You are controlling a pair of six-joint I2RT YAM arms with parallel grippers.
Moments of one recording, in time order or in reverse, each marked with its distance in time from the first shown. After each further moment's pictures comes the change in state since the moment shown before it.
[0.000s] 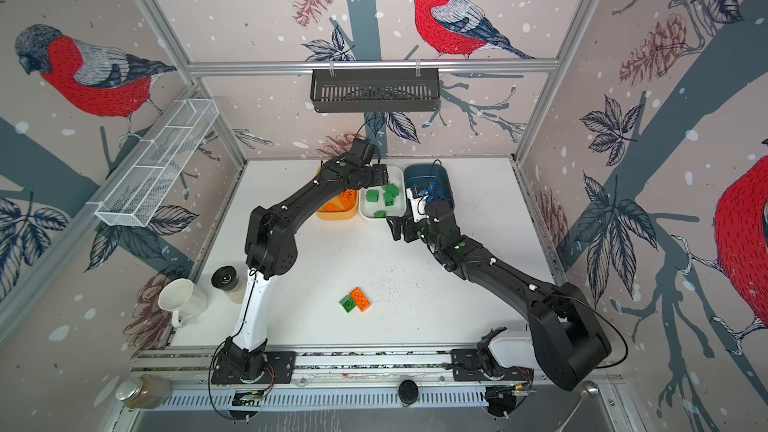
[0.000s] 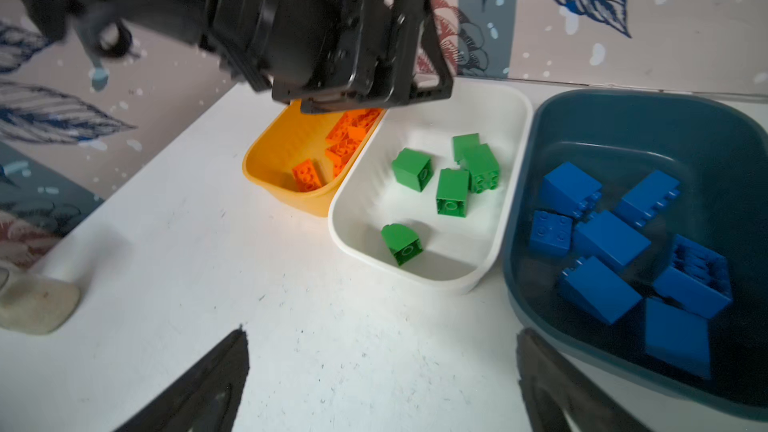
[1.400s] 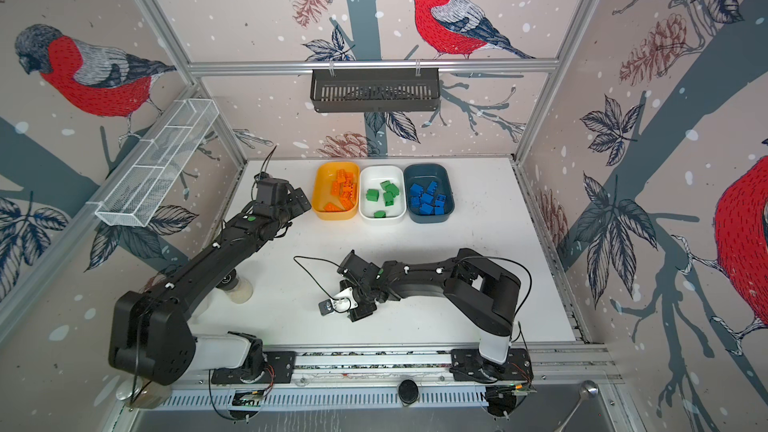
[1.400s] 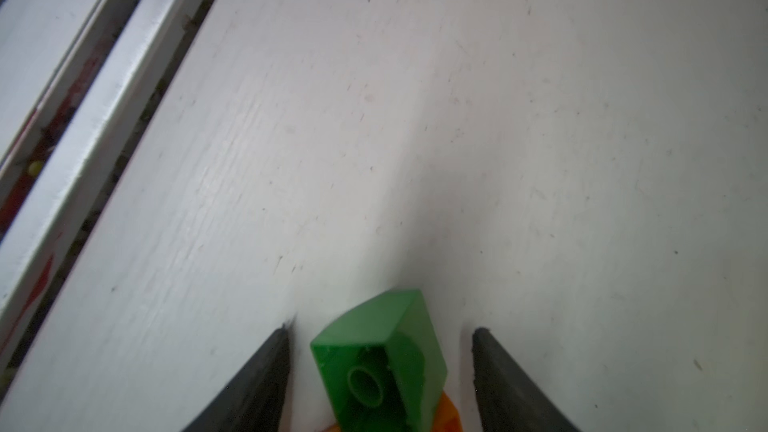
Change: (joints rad) left arm 0.283 -0.866 -1.067 0.290 -0.254 -0.127; right arm 0.546 0.488 0.265 -0.386 -0.121 -1.048
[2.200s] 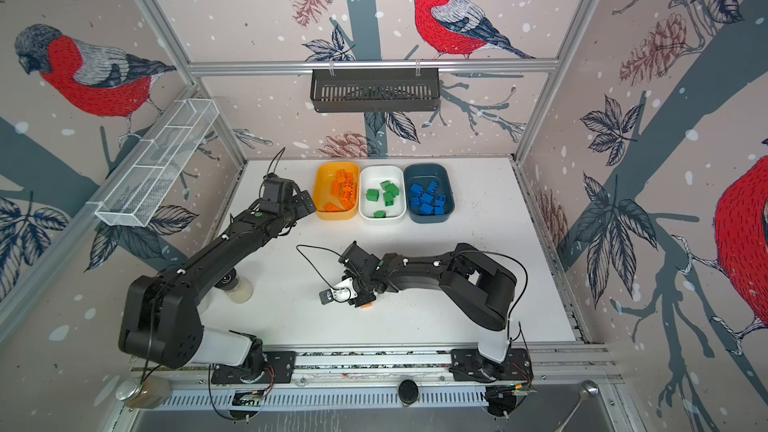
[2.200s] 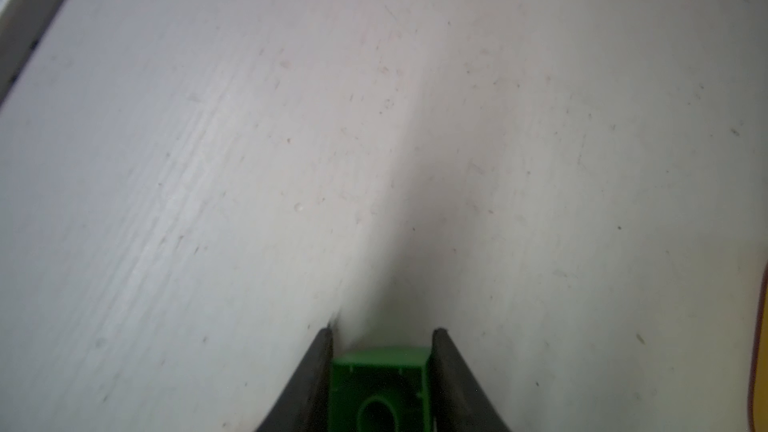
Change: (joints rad) left arm 0.001 0.081 0.018 0.003 0.069 0.032; right arm -0.076 0.023 0.033 0.014 0.021 -0.032
